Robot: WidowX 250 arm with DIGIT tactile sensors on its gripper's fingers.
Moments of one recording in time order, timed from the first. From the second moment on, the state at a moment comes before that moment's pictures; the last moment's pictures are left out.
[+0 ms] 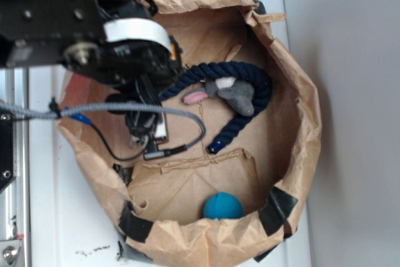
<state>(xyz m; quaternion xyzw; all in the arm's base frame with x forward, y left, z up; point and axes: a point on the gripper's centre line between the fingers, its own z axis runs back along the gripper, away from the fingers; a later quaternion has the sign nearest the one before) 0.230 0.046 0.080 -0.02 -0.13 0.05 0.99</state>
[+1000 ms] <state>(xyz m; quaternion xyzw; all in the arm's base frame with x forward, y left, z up) 0.244 0.046 0.020 0.02 -0.16 0.06 0.99</state>
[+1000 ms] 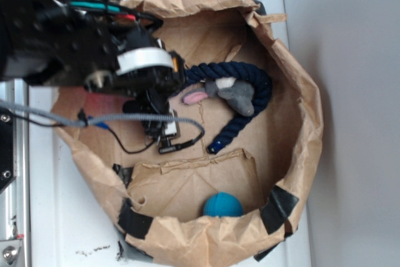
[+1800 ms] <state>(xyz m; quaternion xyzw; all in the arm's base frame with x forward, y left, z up) 0.243 0.034 0.024 0.00 -0.17 0.04 0.99</state>
